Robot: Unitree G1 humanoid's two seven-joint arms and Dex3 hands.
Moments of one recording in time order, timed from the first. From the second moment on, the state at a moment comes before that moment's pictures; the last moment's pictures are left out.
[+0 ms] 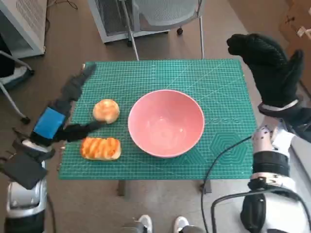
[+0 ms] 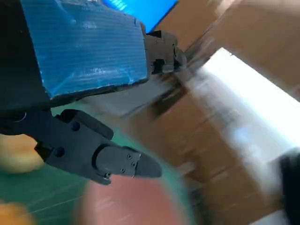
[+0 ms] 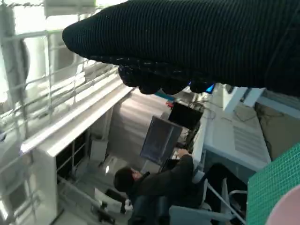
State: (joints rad) left arm -0.22 0.59 0.19 -0.25 0.02 0.07 -0.43; right arm -0.94 -0.24 -0.39 0.94 0.44 -0.71 0.97
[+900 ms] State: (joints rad) left arm -0.24 0.83 -0.15 -0.59 0.39 0.82 -0.63; right arm -0.91 -0.26 -0.35 0.92 0.43 -0.70 0.93
